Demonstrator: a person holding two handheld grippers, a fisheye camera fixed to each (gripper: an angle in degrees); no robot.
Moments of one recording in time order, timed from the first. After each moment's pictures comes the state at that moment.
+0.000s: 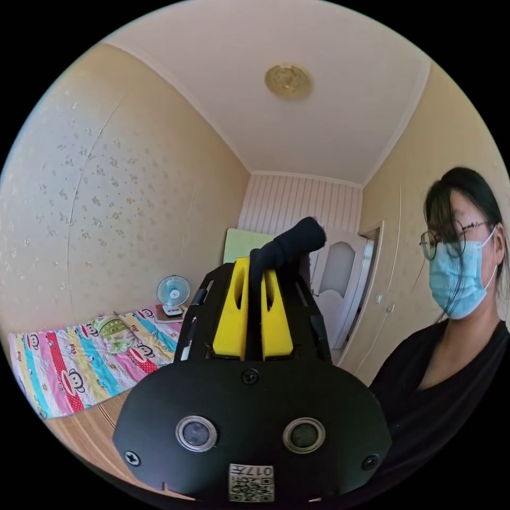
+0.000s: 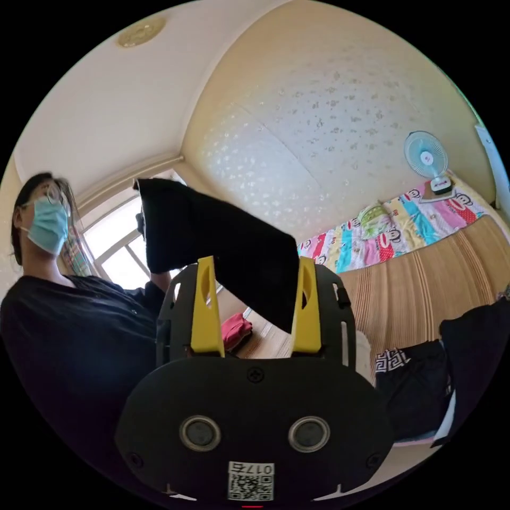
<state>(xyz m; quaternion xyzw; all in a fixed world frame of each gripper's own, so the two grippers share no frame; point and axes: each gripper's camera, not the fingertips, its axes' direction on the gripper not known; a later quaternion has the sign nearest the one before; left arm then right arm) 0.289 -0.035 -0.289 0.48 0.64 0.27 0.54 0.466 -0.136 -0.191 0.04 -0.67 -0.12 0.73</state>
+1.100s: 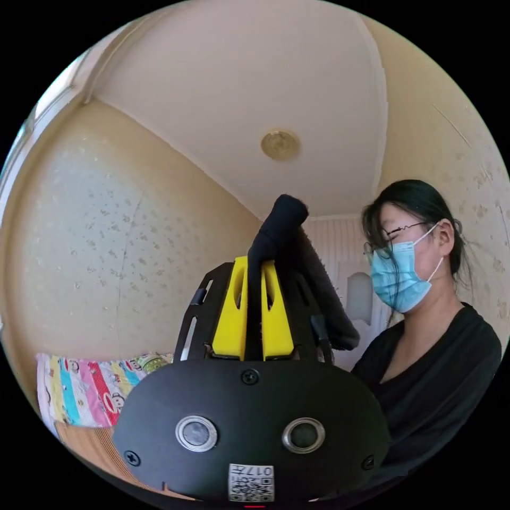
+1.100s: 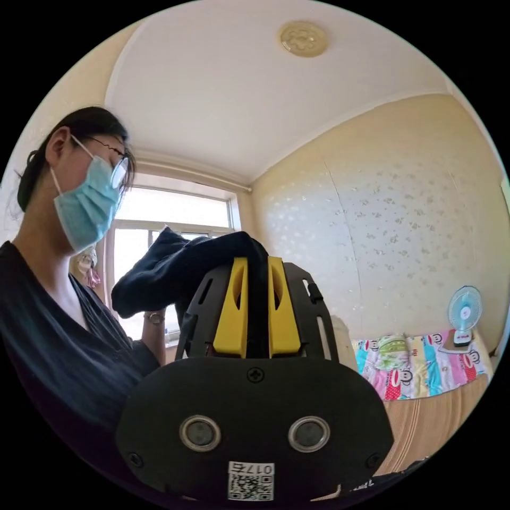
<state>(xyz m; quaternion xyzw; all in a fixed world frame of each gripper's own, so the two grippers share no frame) -0.055 -0.034 -0.322 0.60 0.59 0.13 0.53 0.362 -0.185 -0.438 0.32 -0.65 -0.17 0.67</state>
